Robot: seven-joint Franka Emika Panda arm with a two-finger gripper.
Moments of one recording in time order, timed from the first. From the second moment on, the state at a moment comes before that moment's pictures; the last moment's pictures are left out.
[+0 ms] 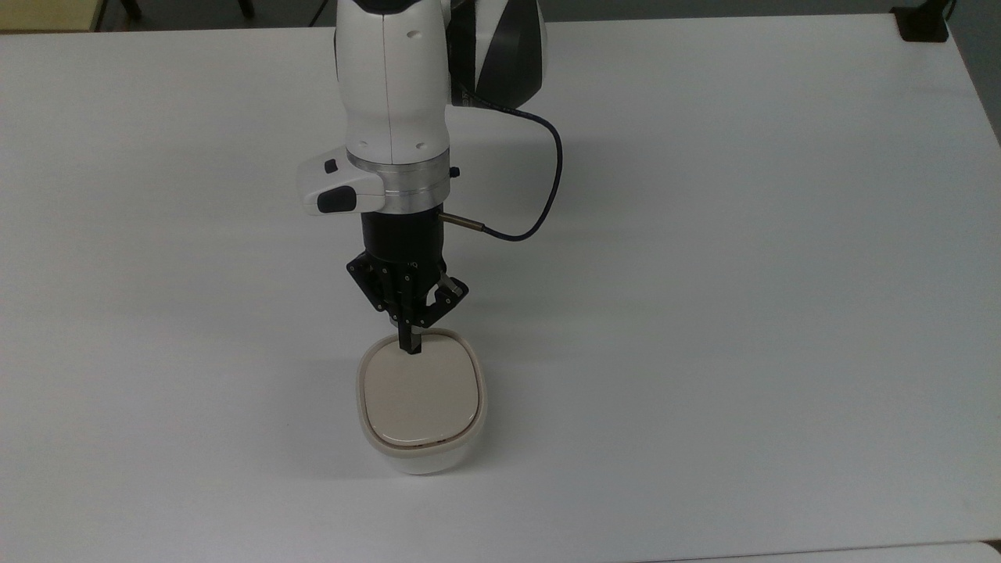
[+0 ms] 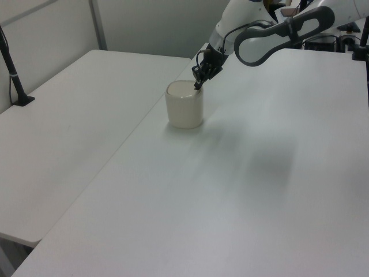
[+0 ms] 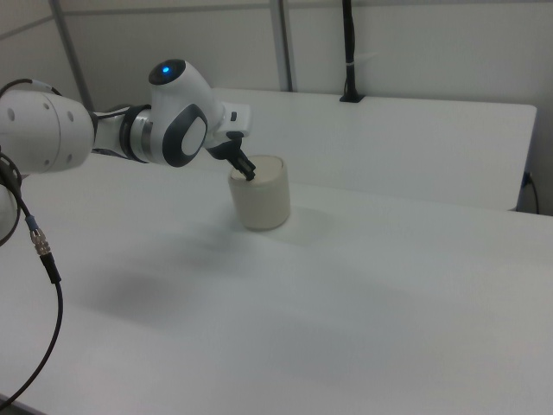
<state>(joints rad) 0.16 0.47 -0.14 -1.58 0.05 2.58 0.48</state>
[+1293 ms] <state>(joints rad) 0.13 0.14 -0.14 -1.56 0.04 2.09 0.55</state>
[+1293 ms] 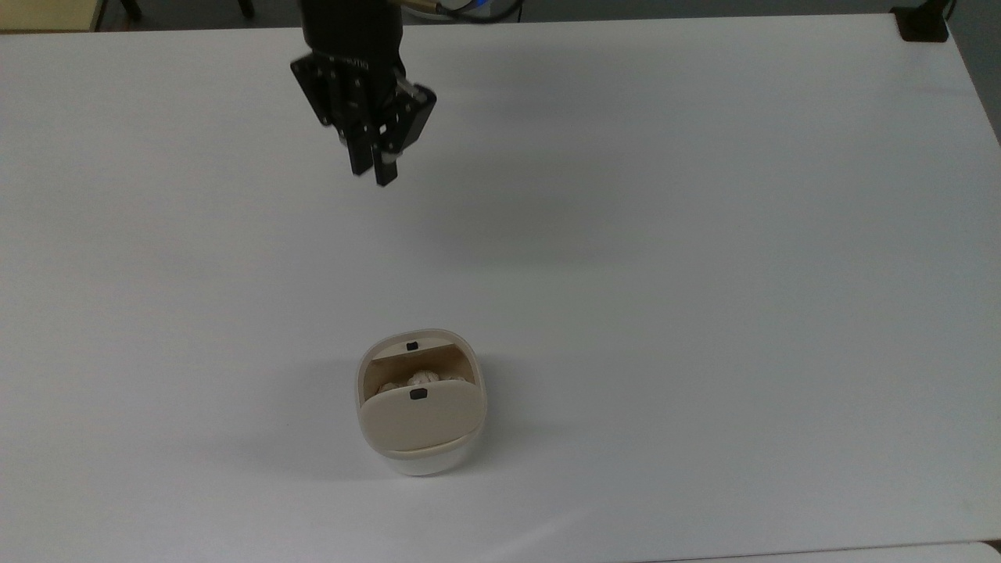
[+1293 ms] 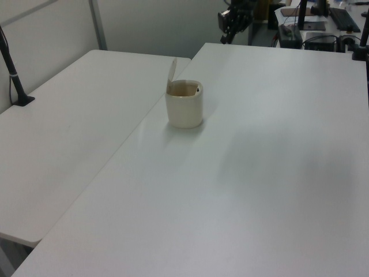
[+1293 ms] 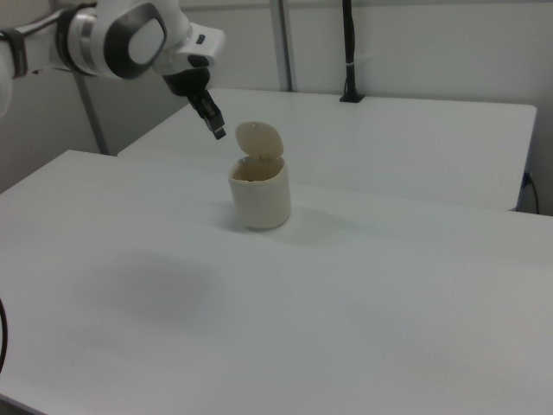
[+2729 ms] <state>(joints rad) 0.17 -0.09 -0.13 -1.69 0.04 1.62 0.26</state>
